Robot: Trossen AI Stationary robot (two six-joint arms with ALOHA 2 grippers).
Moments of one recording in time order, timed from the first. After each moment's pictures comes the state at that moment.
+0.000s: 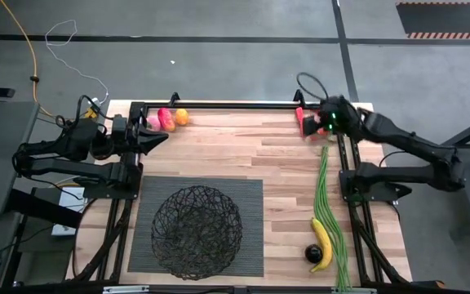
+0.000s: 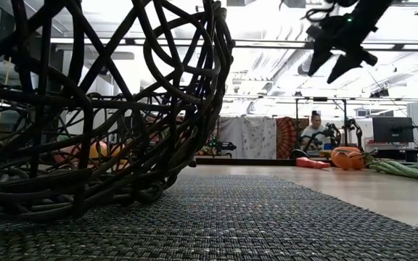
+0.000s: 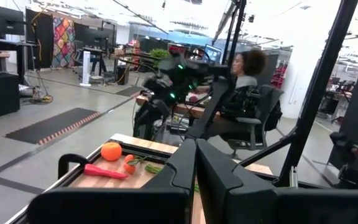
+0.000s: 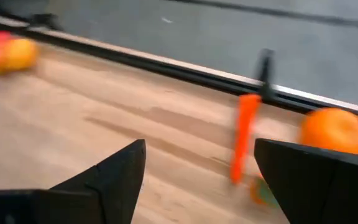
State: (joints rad) left arm 0.12 0.48 0.74 -0.19 -0.14 -0.15; right arm -0.56 0.97 0.96 -0.81 0.33 0.56
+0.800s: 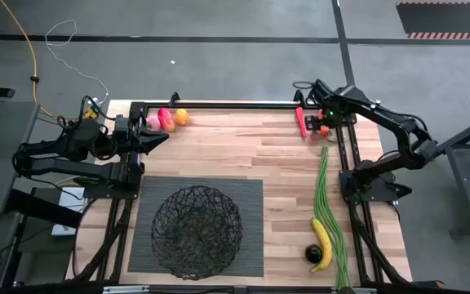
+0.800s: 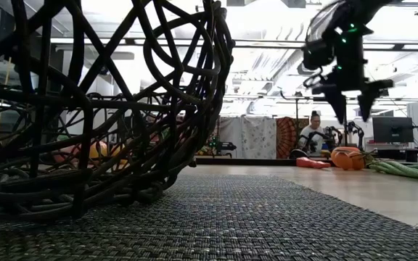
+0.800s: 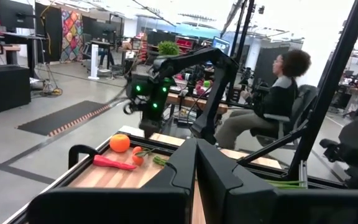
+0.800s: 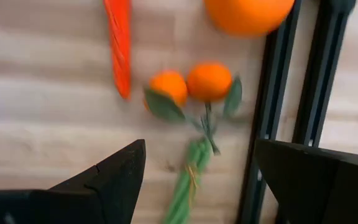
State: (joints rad) left arm 0.12 0.48 0.74 -0.22 -0.17 -0.15; right arm -0.88 1.36 1.03 -1.17 0.15 0.57
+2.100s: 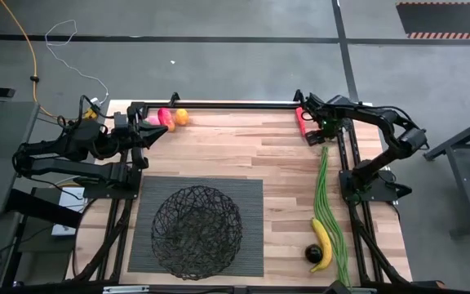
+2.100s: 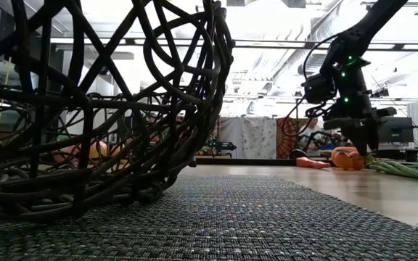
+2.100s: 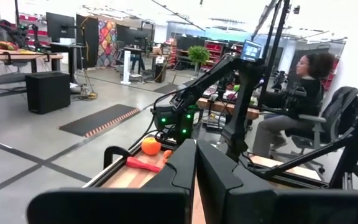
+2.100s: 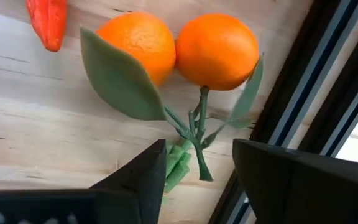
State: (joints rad) left arm 0.12 0.48 0.74 -0.22 -0.31 -0.12; right arm -0.92 1.51 0.87 -1.01 0.19 0.33
